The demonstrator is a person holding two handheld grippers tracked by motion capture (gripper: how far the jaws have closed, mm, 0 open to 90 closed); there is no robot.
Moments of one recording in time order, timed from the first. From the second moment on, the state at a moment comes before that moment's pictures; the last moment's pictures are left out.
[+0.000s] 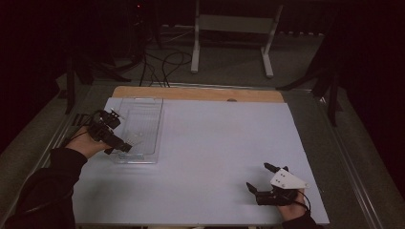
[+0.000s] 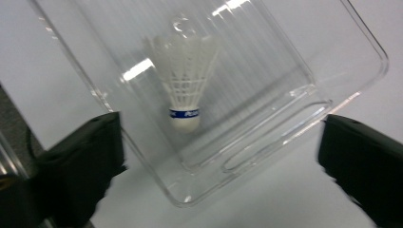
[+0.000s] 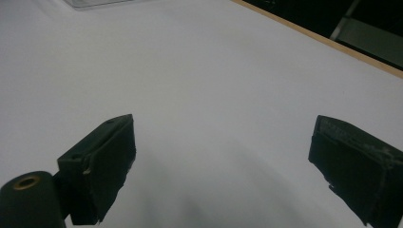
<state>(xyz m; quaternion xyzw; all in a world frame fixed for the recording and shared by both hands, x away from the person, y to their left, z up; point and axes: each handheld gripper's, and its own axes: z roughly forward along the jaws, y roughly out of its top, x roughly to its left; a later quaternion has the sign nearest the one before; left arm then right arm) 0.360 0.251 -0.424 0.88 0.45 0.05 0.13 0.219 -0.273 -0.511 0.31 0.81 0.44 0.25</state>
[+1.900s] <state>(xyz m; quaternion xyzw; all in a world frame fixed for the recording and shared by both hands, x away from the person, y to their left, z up) 0.372 0.179 -0.397 0.89 0.37 0.07 0.26 0.220 -0.275 -0.511 0.31 0.80 0.44 0.25</state>
